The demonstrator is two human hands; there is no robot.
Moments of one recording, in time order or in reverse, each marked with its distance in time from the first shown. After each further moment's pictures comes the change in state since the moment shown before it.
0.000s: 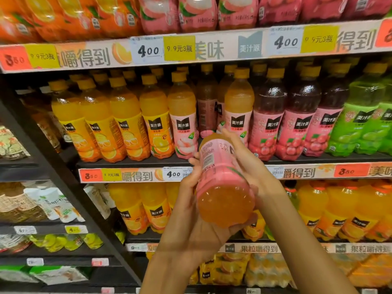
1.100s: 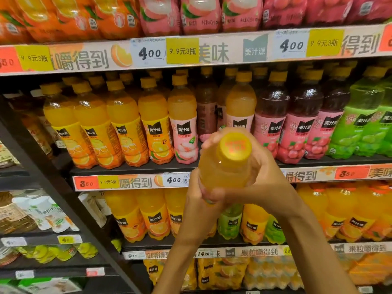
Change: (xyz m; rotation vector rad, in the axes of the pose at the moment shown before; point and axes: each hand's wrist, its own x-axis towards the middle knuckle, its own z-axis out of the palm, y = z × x) left_hand 0.060 -0.030 -0.052 0.775 0.016 0.537; right_hand -0.028 0.001 0.000 -0.667 -0.358 -0.789
